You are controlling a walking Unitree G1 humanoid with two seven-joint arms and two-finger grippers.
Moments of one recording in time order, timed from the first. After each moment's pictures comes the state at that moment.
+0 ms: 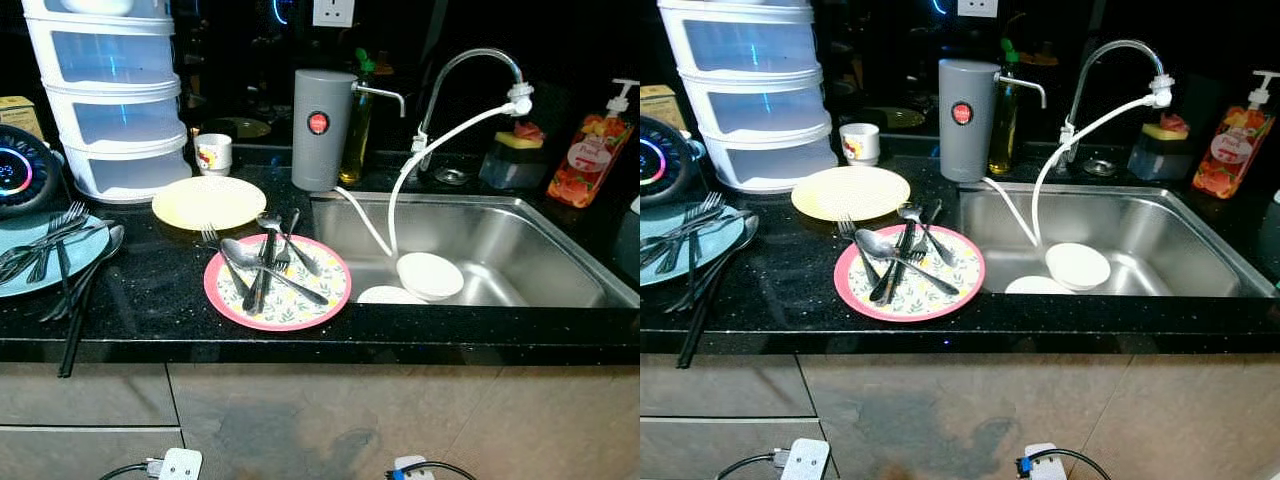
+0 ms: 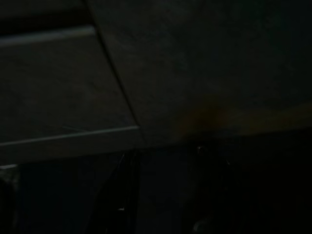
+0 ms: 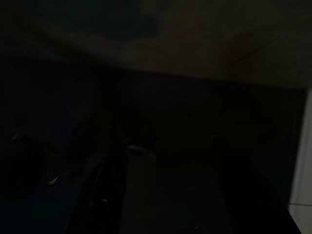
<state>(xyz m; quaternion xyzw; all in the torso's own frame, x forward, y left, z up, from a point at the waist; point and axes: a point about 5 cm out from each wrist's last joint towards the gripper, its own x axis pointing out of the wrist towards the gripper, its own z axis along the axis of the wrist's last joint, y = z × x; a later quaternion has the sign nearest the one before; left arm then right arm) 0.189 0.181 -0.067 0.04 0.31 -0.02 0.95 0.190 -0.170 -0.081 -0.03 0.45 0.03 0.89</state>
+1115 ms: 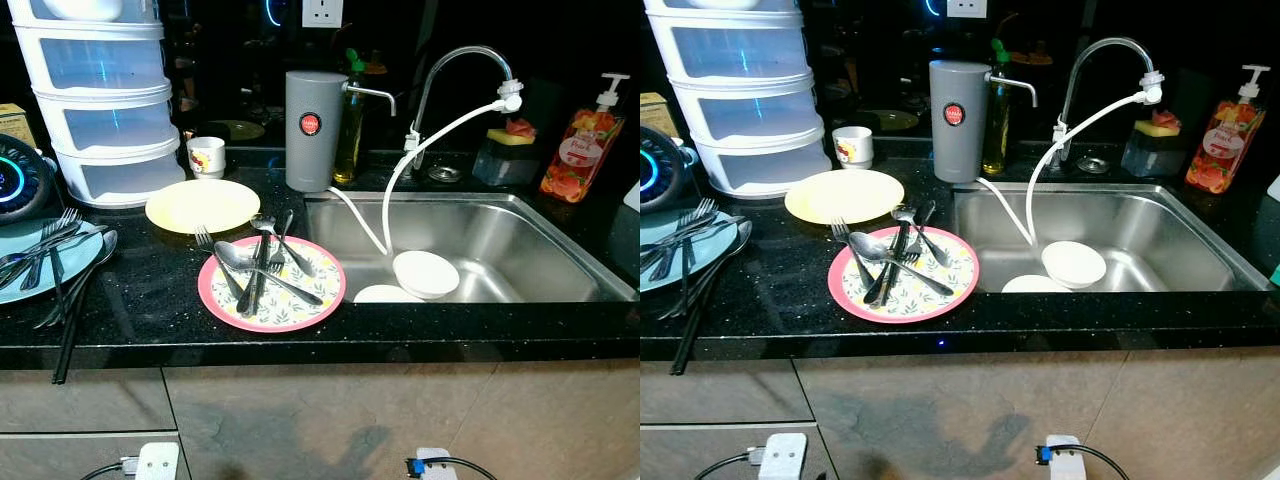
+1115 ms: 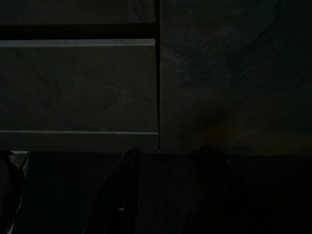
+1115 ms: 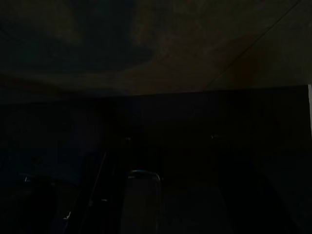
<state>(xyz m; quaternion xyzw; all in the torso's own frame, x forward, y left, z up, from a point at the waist) 0.190 0.201 -0.064 -0.01 0.31 0.03 0.95 0.197 -0.177 -0.076 0.03 0.41 -0.01 0.91</state>
